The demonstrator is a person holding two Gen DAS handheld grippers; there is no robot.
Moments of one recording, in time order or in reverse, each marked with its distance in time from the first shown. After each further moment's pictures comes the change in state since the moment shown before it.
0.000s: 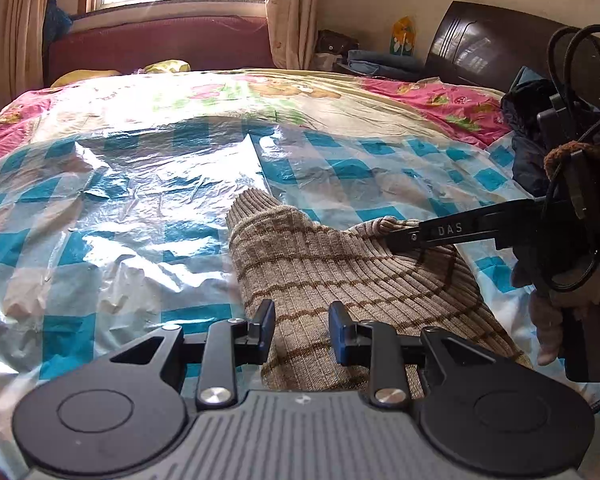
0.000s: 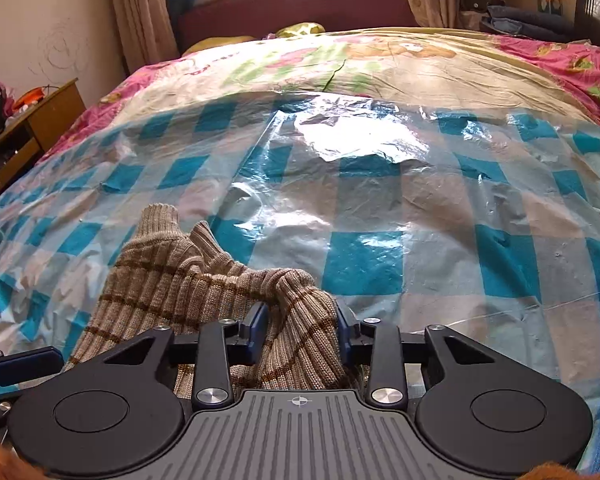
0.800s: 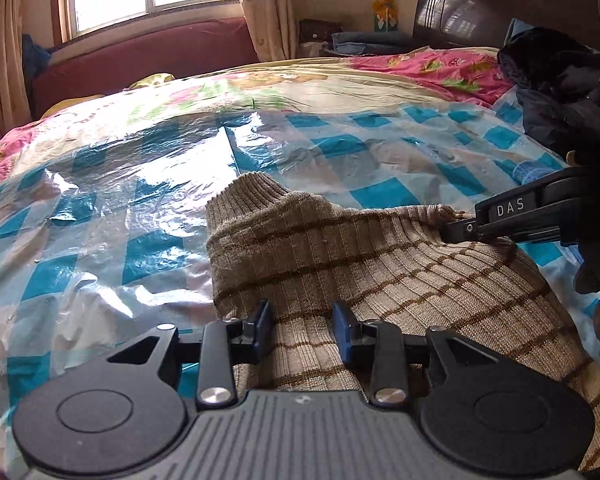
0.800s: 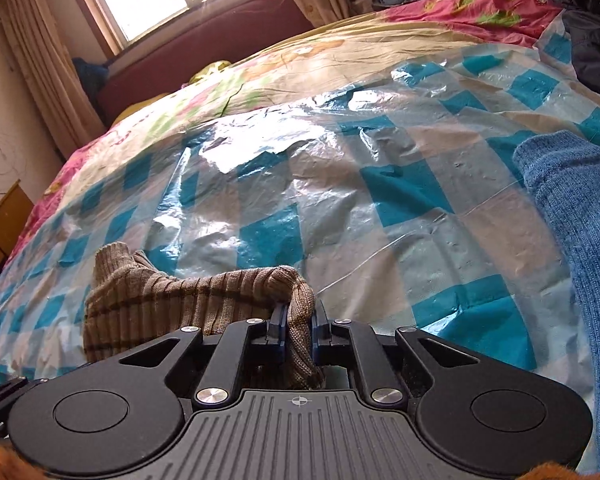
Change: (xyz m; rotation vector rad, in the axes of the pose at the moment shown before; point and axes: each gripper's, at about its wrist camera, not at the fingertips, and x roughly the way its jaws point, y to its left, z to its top) left arm 0.058 -0.028 -0.004 0.125 0.030 0.057; right arm -0.012 -0.048 -0.036 0.310 -0.072 -0.085
